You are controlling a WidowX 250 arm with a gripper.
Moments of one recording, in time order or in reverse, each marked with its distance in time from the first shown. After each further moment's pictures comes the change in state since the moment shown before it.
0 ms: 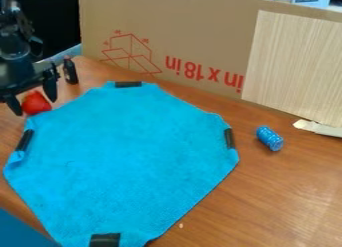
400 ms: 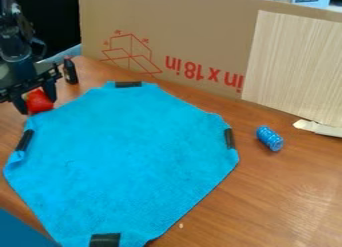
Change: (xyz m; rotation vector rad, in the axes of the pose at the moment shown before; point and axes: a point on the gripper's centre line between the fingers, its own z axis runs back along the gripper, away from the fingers) arm -0.005 0.000 -0.002 -0.011 0.004 -0.008
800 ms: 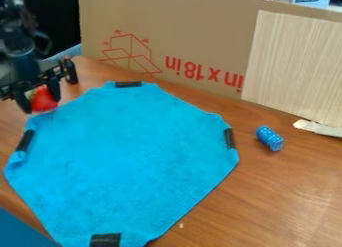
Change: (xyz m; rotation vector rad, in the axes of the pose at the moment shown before) arm -0.010 -0.011 0.017 -0.026 0.003 -0.056
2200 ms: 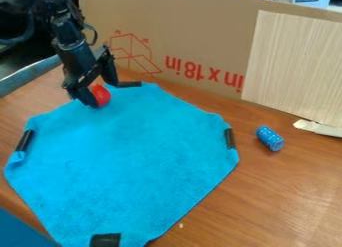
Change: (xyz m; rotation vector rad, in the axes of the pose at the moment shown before) arm -0.031 -0.083 -0.003 -0.171 0.189 0.419
